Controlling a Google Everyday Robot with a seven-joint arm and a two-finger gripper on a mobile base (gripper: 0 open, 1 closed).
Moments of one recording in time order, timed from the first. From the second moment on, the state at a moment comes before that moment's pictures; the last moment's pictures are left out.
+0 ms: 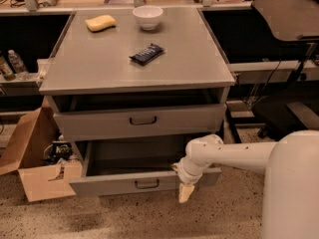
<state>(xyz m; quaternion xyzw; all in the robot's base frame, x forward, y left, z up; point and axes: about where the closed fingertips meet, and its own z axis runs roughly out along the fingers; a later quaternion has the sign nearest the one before) 0.535 -0.097 0.390 -0.76 0.63 0.10 0.11</state>
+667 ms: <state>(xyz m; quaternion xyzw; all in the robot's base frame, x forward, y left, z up) 0.510 -0.095 0.398 -0.77 0.62 0.10 0.11</state>
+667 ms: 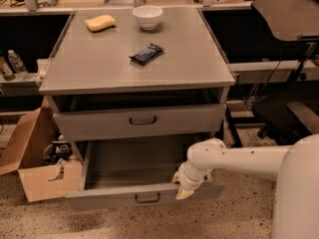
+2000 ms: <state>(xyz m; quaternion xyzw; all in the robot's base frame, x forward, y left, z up) 0.468 -0.088 0.398 -0.77 0.61 0.13 0.11</state>
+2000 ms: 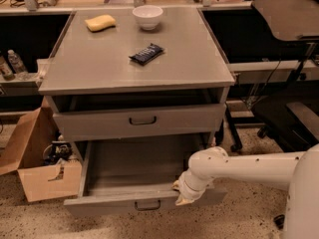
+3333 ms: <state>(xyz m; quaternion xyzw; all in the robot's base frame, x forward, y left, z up) 0.467 -0.089 0.398 -0.77 0.61 0.13 0.11</state>
